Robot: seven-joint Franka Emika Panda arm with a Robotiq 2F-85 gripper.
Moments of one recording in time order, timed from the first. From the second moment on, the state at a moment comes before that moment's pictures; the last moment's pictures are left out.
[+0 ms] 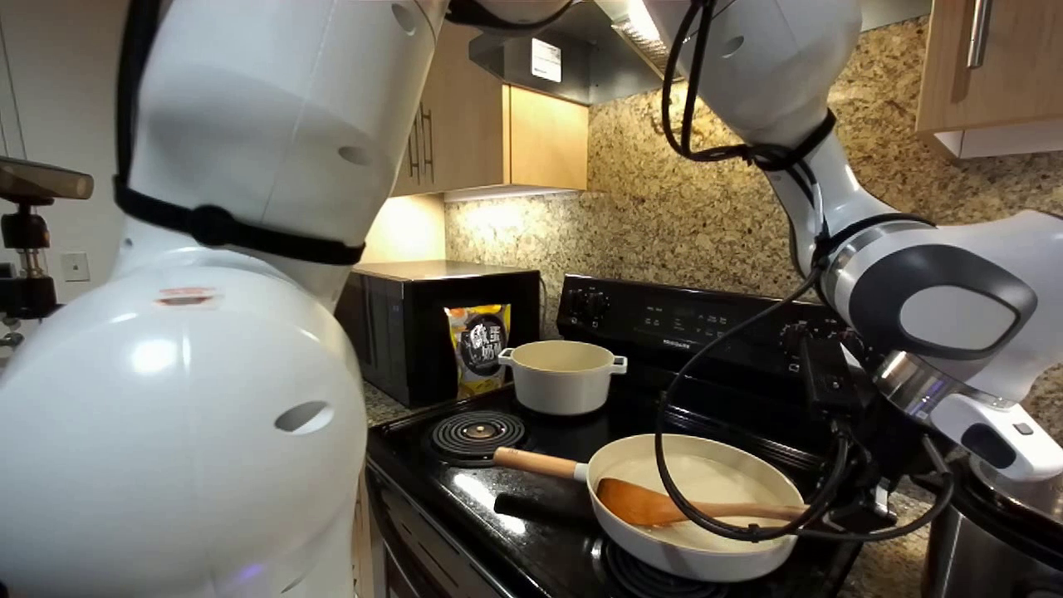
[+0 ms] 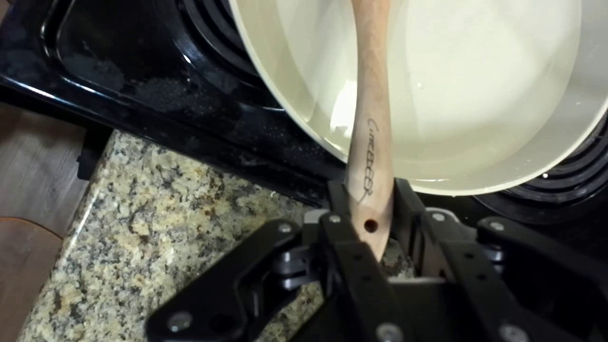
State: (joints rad) arm -0.30 0.33 -0.30 -2.14 0.62 2.20 0.28
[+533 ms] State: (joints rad) arm -0.27 0.17 -0.31 -2.18 0.38 2.20 0.36
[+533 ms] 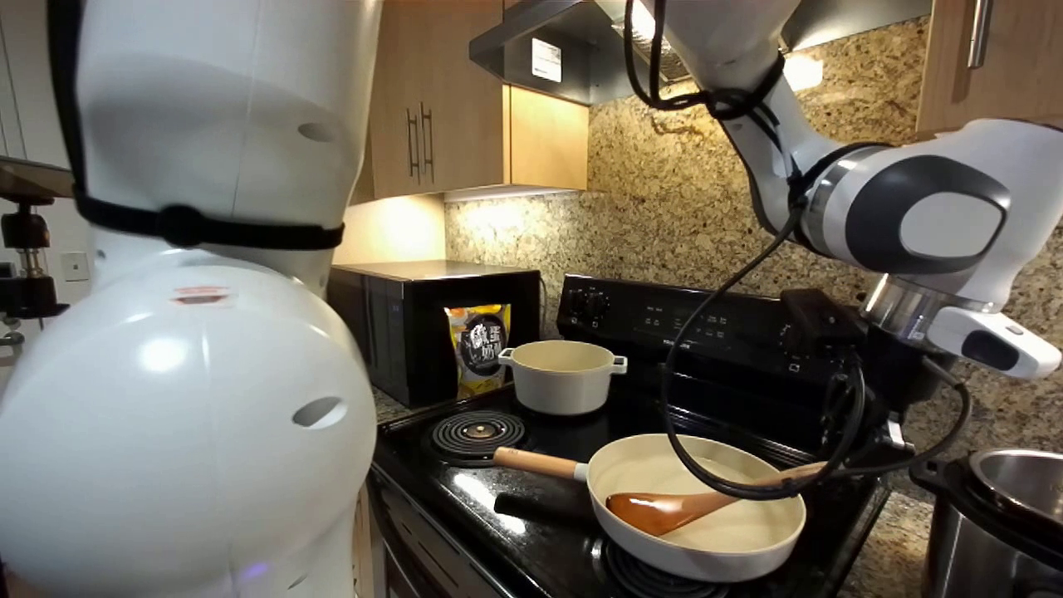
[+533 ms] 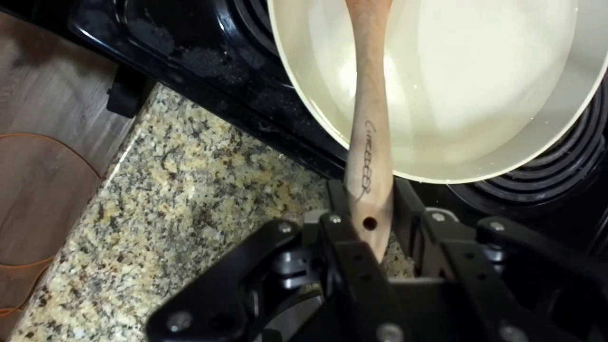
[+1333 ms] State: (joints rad) arm -0.26 0.06 -0.33 -2.23 0.18 2.27 0.61
